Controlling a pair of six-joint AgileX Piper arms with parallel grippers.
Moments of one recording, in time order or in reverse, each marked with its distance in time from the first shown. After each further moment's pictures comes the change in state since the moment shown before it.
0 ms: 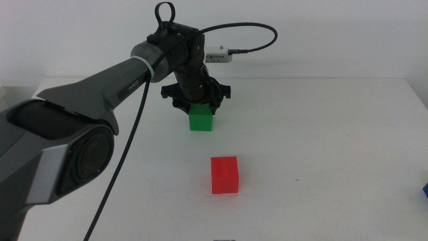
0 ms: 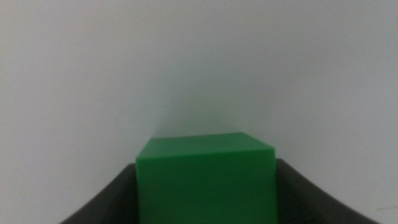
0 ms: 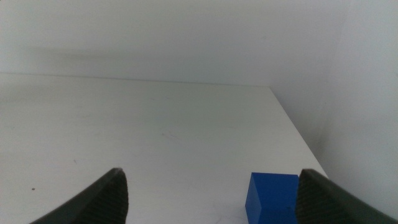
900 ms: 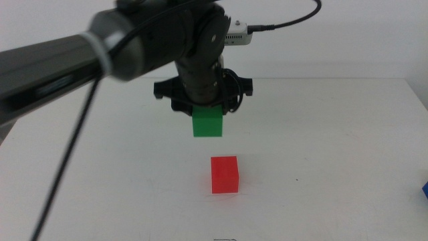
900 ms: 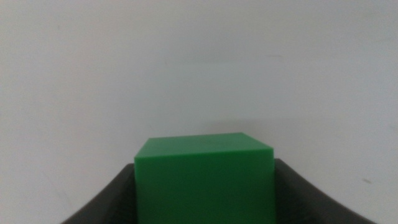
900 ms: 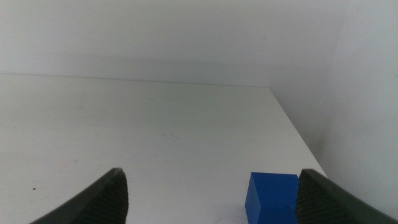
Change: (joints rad) left arm -0.241 -0.545 0.516 0.219 0.013 -0.394; right arm 0.000 0.000 0.000 0.000 0.000 0.000
